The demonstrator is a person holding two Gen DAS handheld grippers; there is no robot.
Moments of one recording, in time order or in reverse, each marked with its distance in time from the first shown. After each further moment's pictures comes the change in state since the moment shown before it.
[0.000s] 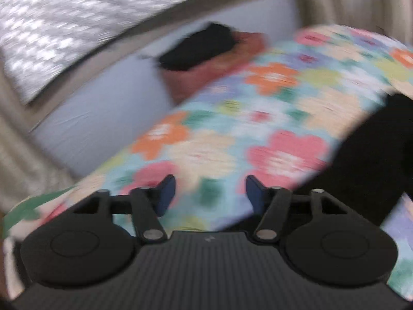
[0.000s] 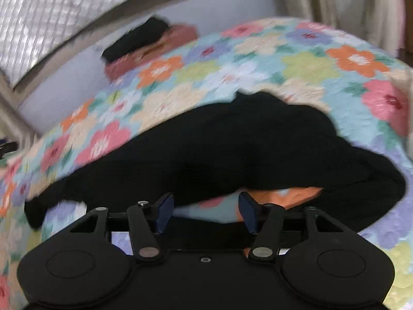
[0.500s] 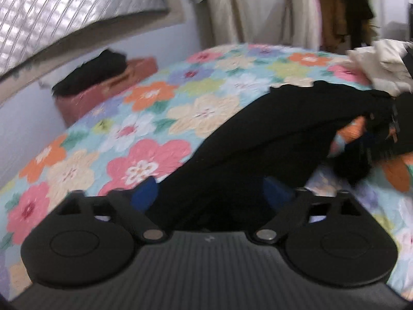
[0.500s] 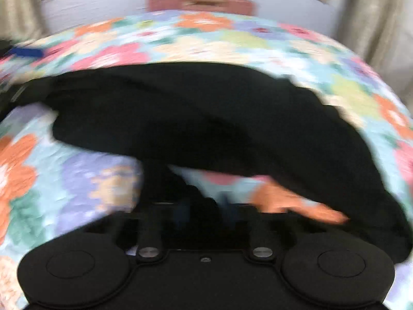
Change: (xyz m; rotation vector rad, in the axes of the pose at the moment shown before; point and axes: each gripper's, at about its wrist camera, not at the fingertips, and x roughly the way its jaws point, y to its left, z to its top) left arm 0.014 -0.109 -0.060 0.071 -0.210 -0.389; right arm 0.038 0.016 -0.025 -0.391 0.009 -0.257
